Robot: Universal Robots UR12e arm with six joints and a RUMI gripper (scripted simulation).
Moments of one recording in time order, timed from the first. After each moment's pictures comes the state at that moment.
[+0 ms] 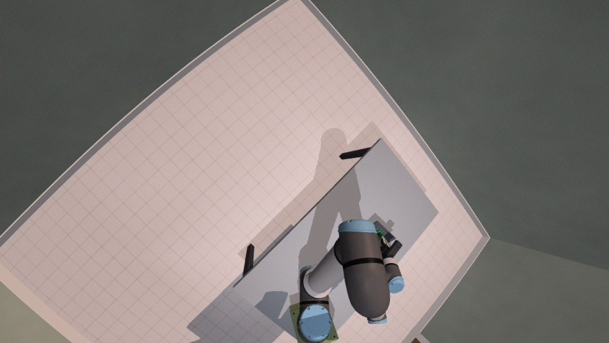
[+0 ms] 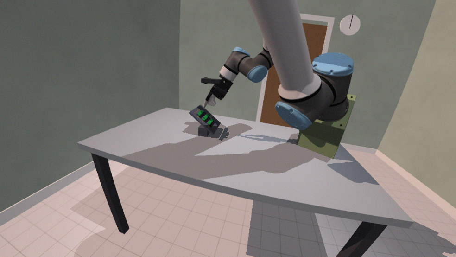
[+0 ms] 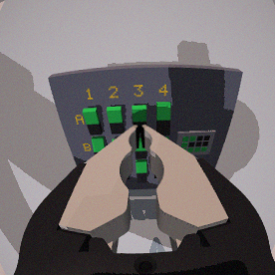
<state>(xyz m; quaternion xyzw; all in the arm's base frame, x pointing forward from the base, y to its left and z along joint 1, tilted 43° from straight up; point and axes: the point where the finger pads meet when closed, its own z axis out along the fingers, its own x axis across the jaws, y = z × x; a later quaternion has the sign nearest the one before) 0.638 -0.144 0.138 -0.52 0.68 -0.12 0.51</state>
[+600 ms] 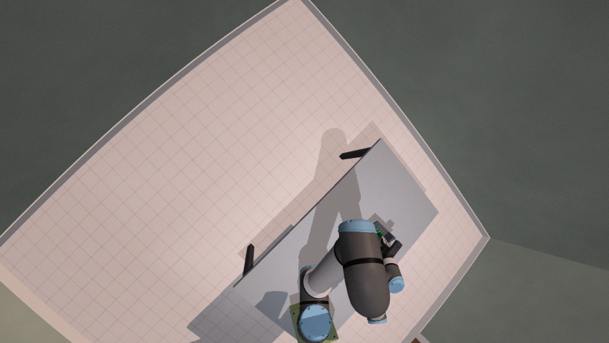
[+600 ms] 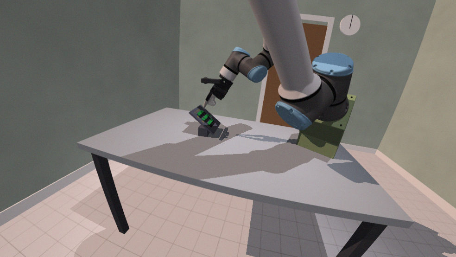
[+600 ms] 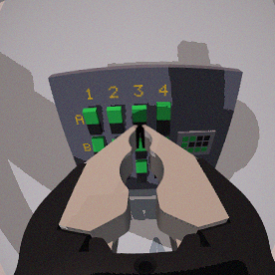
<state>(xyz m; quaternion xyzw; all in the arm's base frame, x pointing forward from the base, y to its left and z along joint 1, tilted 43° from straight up) 0.638 -0.144 0.138 -0.52 0.68 -0.12 0.51</state>
